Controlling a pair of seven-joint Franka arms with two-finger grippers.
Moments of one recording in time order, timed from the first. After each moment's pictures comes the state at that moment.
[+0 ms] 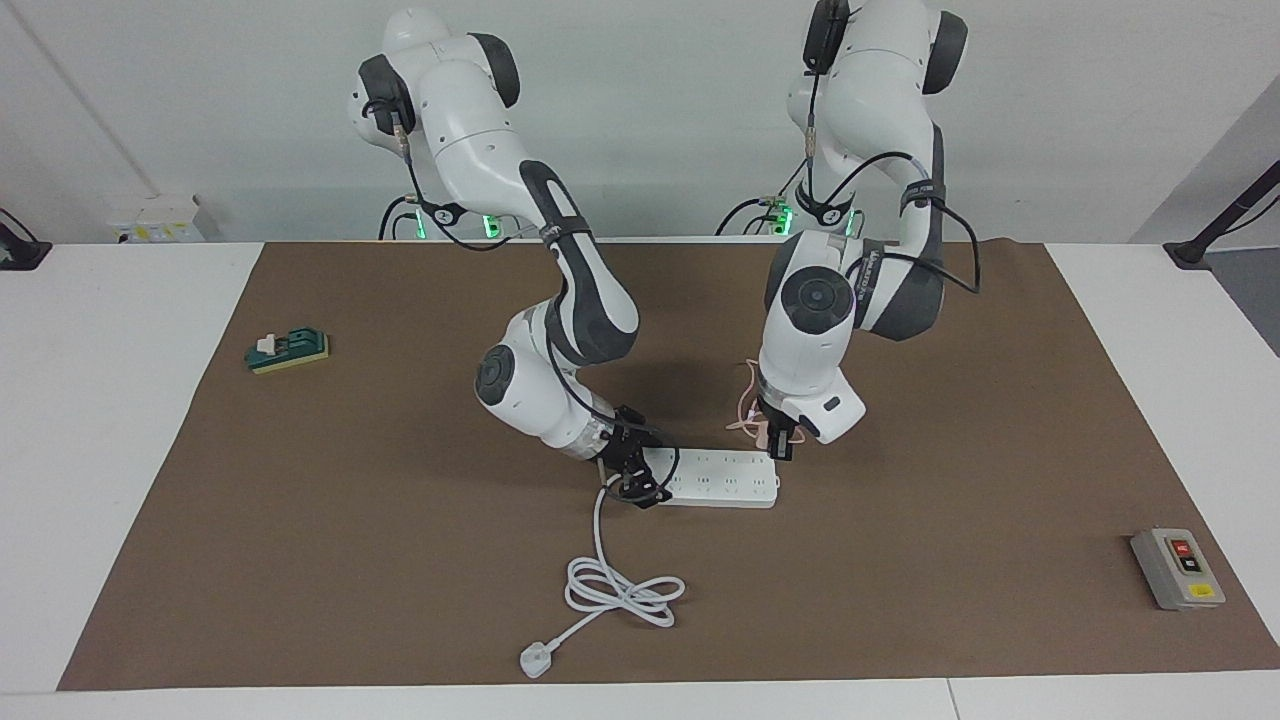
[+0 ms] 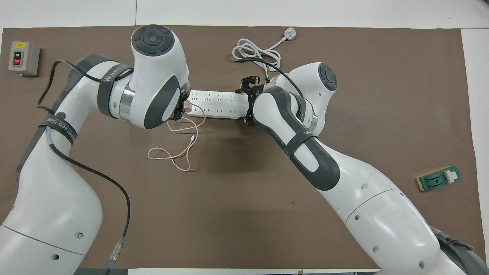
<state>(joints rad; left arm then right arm) -0.44 0.49 -0.01 -1.43 0.06 1.81 -1.72 0.46 0.71 -0.04 -1.50 0.87 2.32 1.30</state>
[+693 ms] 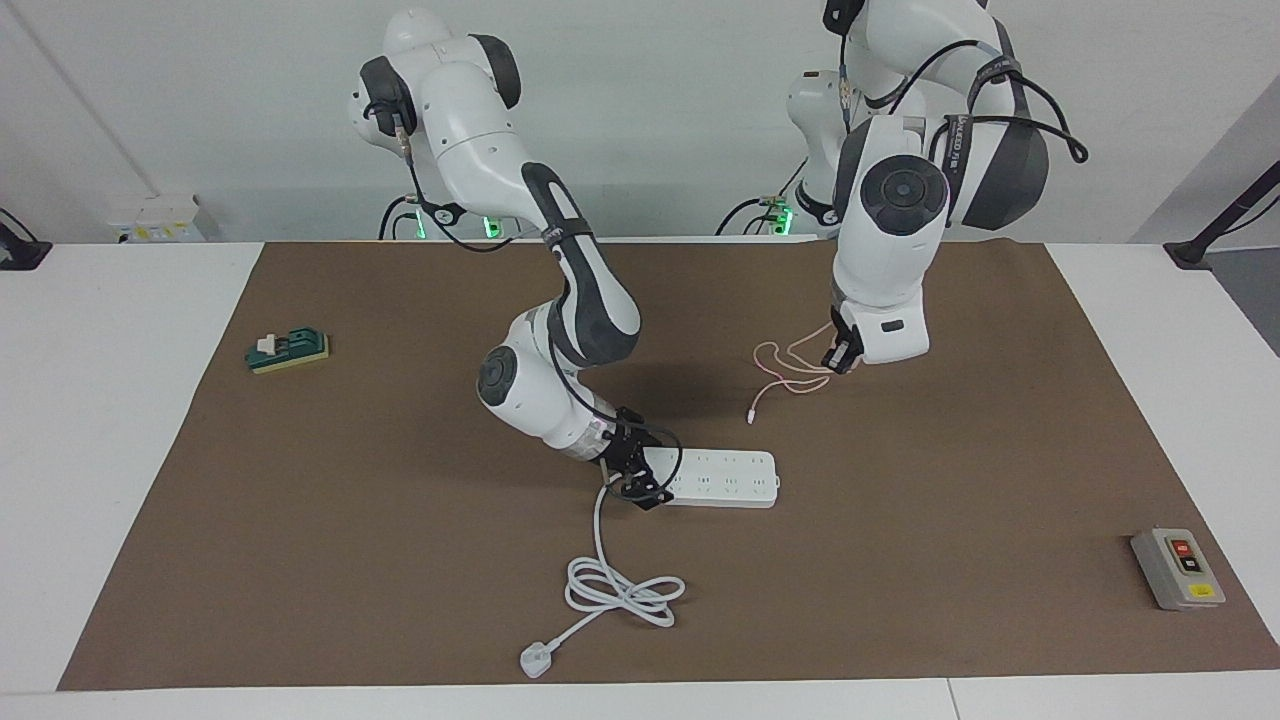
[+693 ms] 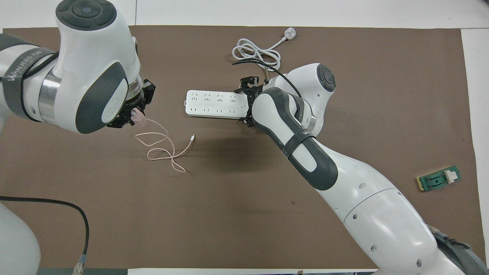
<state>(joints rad) -0.38 0.31 0.01 -1.42 0.16 1.46 -1.10 0.47 0.72 -0.04 -1.50 0.87 2.33 1.24</state>
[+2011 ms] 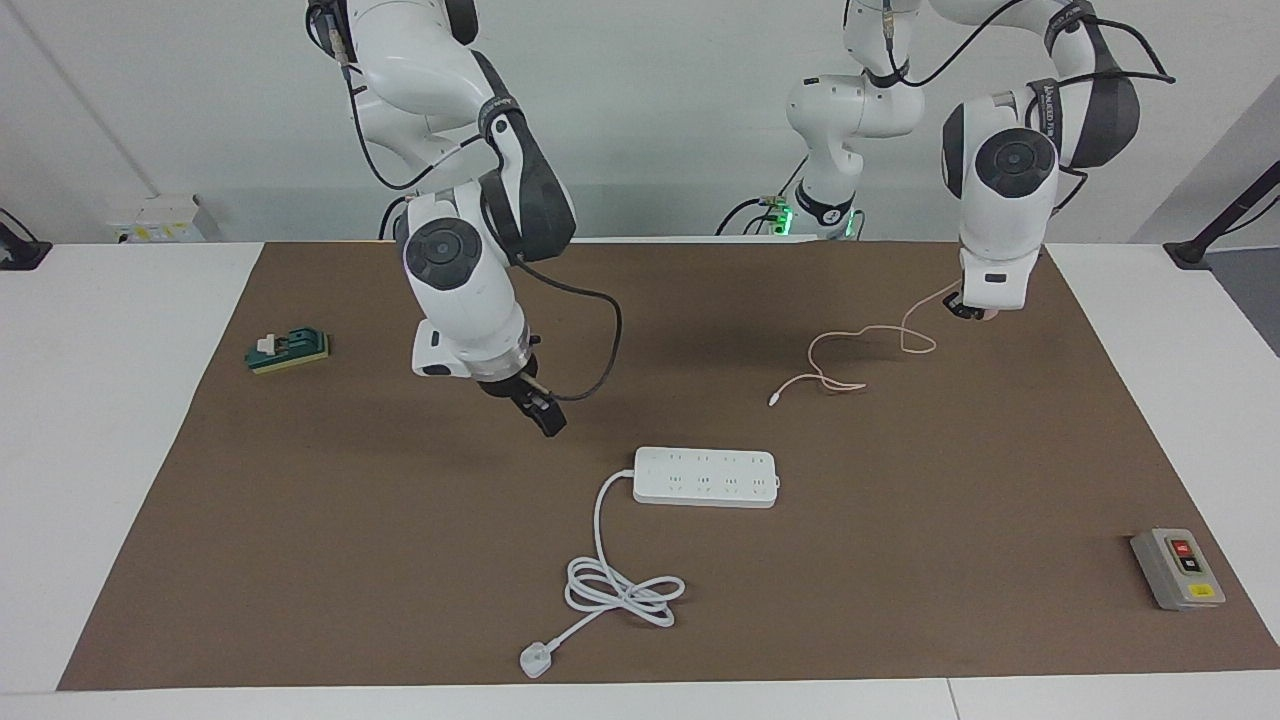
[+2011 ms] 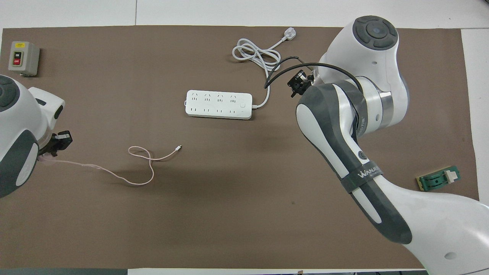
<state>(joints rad) -0.12 -0.07 0.01 -2.02 0.43 1.77 -0.54 0.36 0.38 -0.07 -1.53 0.13 1.84 1.01</state>
